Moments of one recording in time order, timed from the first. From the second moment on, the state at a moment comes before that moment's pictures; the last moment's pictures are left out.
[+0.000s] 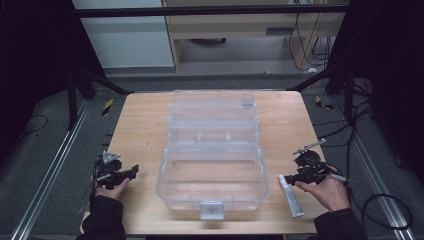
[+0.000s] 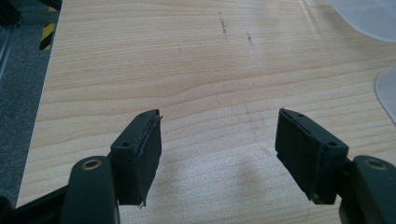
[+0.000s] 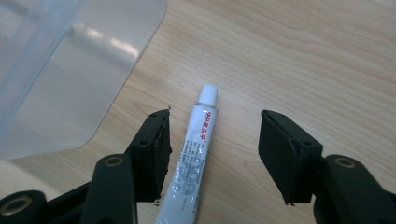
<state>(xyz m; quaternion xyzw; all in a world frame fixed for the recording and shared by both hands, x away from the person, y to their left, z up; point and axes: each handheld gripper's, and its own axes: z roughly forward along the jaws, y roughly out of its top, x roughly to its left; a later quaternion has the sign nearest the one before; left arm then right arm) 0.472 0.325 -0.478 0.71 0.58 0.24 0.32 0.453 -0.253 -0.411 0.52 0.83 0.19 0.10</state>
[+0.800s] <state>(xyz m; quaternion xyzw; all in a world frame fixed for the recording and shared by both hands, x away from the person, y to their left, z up) 0.472 0.325 -0.479 0.71 0.58 0.24 0.31 0.461 -0.241 -0.440 0.51 0.85 0.13 0.04</state>
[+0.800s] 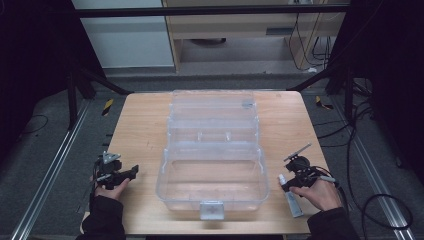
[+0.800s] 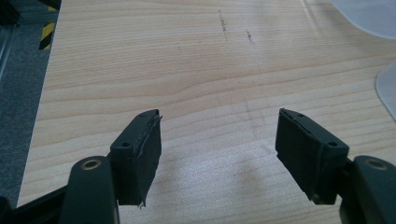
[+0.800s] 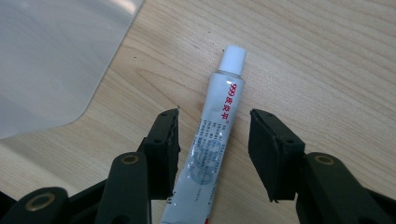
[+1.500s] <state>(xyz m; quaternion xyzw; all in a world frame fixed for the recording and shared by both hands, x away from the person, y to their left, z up) 0.472 0.325 -0.479 0.71 0.58 0.24 0.31 0.471 -0.237 -0.458 0.52 0.85 0.09 0.03</state>
